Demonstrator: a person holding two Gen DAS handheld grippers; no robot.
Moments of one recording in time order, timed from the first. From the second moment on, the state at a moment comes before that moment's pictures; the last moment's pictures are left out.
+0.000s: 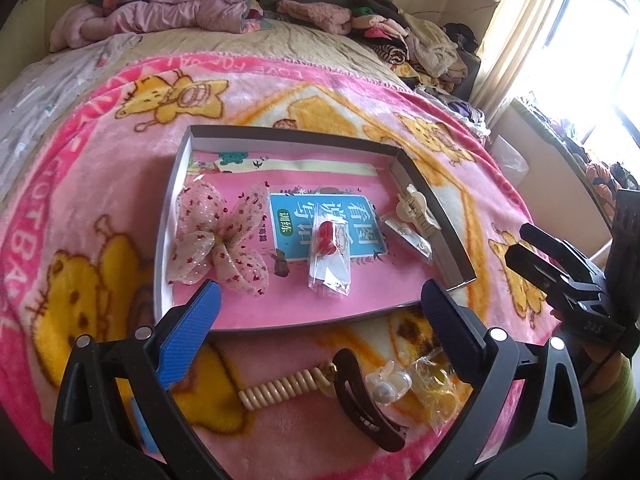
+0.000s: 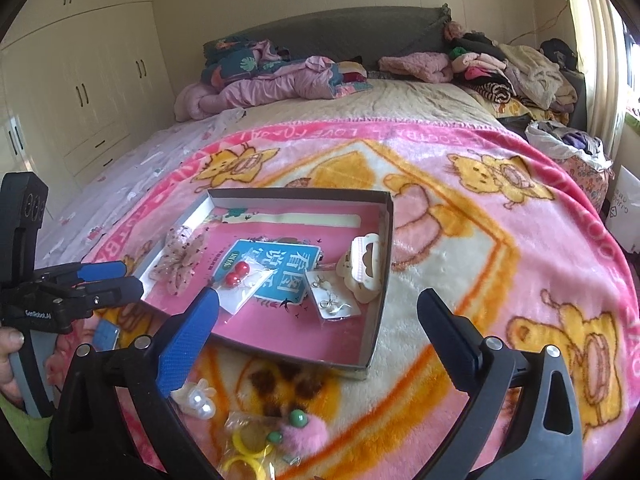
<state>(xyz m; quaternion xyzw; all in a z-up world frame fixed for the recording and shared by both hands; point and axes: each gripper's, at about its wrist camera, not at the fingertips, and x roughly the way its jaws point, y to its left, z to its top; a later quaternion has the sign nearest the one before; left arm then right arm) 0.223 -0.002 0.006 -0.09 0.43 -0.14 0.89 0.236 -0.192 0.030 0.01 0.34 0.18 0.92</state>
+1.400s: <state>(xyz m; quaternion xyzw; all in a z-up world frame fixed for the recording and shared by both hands) 0.141 0.058 0.016 -0.12 0.41 -0.07 0.90 0.169 -0.175 0.031 -0.02 0.35 0.23 0.91</state>
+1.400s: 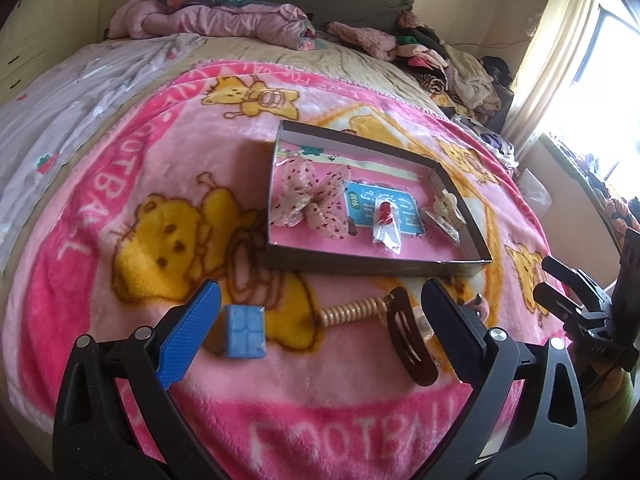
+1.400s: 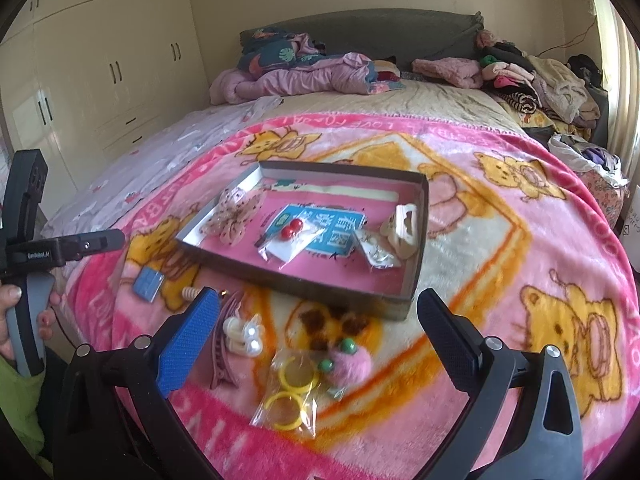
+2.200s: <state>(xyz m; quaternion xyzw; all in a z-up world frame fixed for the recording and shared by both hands) 0.113 0.028 -0.013 -0.09 0.44 -0.08 0.89 0.147 -0.165 -0.013 -0.03 0.39 0.25 0.89</state>
